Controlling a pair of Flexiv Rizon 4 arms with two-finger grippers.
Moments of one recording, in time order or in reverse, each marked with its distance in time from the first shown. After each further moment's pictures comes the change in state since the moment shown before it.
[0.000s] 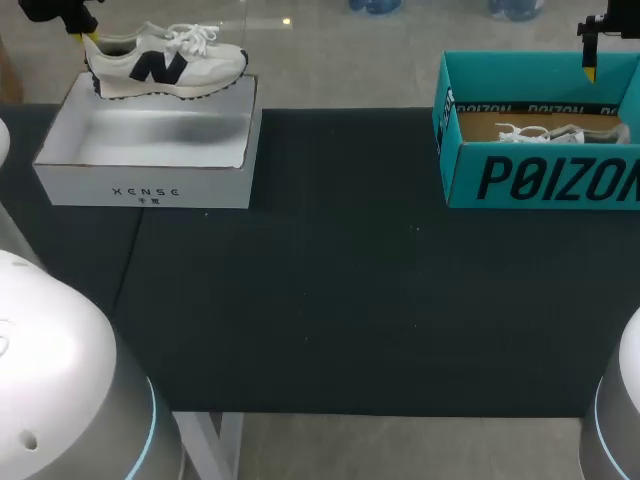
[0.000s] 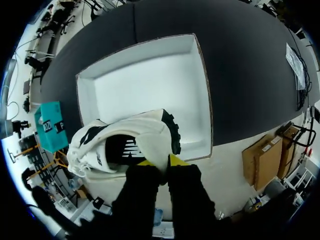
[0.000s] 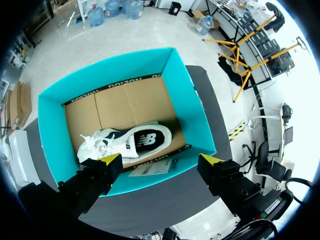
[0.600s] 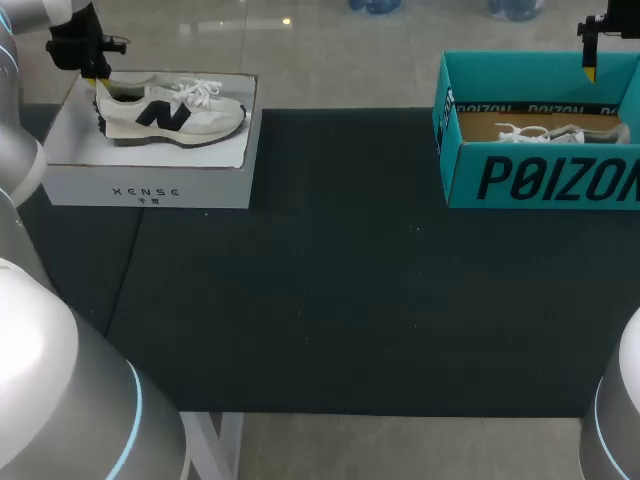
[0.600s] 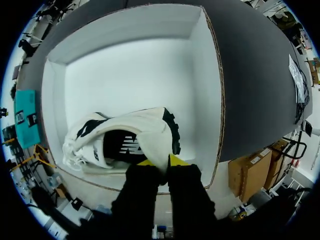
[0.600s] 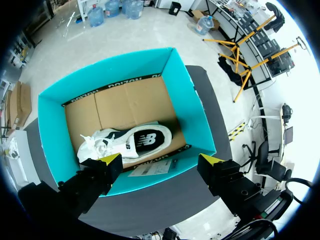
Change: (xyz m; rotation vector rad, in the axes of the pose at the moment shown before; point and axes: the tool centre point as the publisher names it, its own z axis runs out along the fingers) left arm 0.035 -0.008 0.105 0.035 0.144 -0.097; right arm 0.000 0.000 0.000 0.000 0.000 0.000
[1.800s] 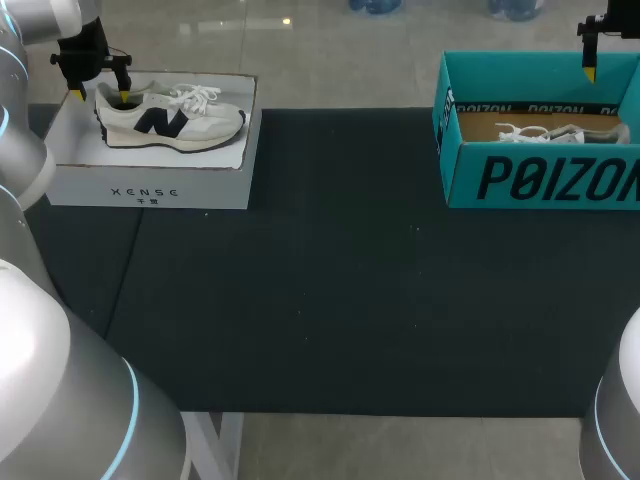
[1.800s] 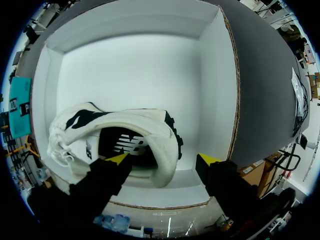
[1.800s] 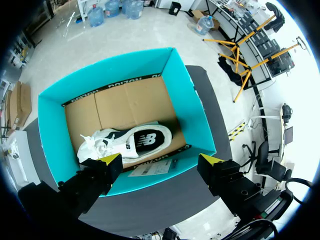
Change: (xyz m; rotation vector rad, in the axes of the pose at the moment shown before) left arm 0.006 -0.006 0.031 0.015 0.064 -0.090; right arm 0.000 0.000 0.000 0.000 0.000 0.000
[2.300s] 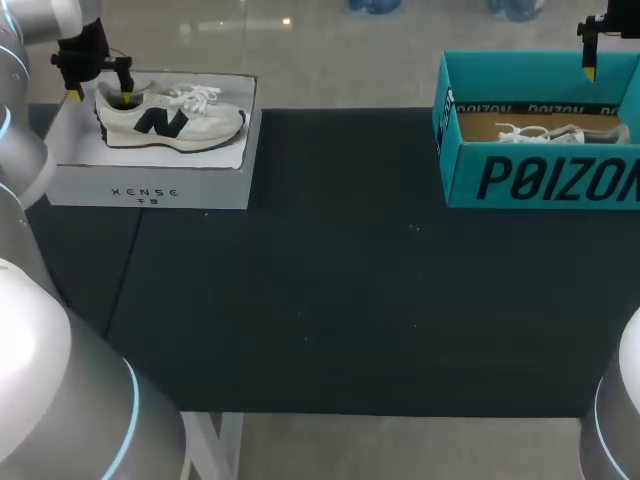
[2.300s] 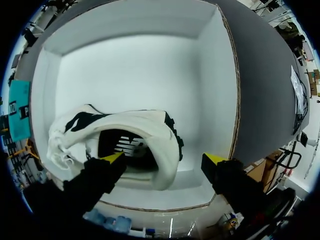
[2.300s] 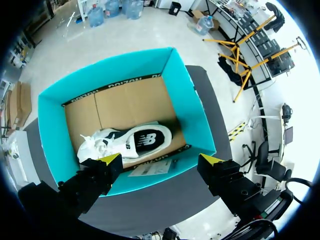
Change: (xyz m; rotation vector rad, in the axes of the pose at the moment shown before) left arm -0.001 -0.002 0.003 0.008 0.001 0.018; right arm 0.000 0.000 0.000 0.000 0.000 0.000
